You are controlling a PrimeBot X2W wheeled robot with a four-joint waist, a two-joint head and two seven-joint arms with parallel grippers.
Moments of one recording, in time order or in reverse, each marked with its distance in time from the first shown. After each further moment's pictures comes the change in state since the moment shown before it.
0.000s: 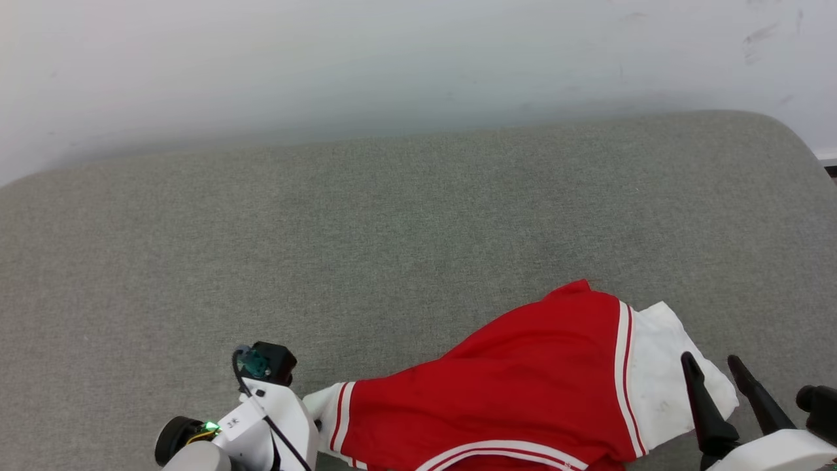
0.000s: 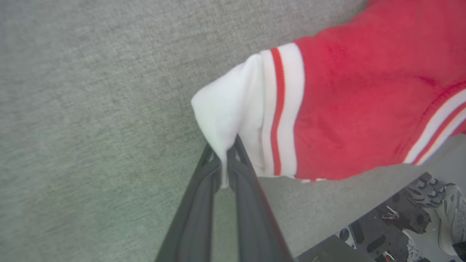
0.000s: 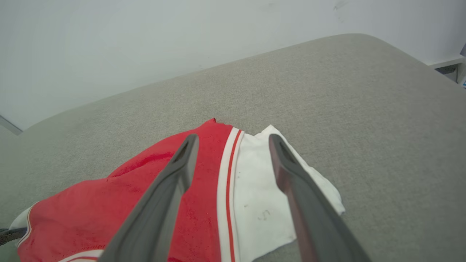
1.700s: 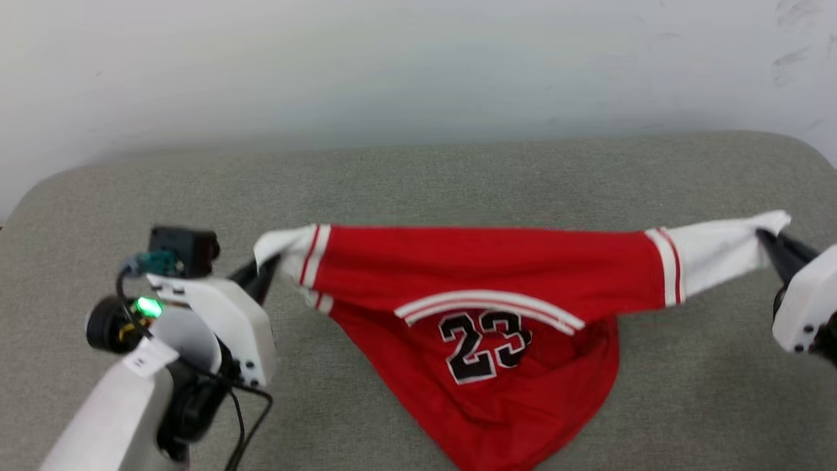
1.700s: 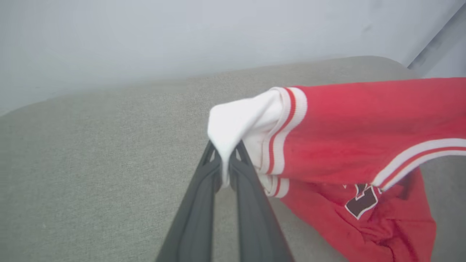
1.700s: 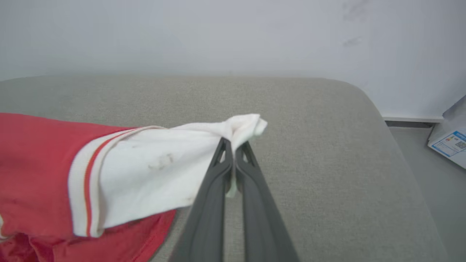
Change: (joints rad) left arm -0.073 0.064 0.157 -0.289 0.031 0.099 -0.247; right arm -0.452 -0.309 0.012 0.231 0.088 0.000 0.447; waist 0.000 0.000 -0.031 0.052
